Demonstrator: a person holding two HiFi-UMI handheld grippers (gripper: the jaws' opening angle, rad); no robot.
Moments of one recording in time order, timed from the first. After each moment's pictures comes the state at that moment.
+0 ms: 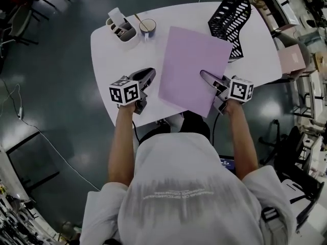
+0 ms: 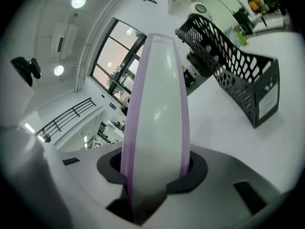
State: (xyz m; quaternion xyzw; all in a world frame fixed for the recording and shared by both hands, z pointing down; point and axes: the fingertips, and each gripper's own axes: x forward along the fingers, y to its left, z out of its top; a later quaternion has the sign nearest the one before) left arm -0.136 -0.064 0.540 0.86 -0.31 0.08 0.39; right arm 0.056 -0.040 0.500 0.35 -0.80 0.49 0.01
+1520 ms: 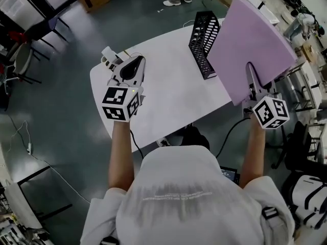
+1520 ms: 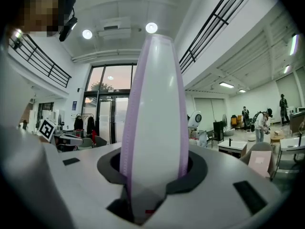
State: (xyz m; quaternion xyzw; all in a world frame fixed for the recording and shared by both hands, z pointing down) left arm -0.099 -0.119 0.279 0.92 -0.39 0.08 0.04; right arm 0.230 -0.011 0.234 0.68 -0.73 0.06 -0.01
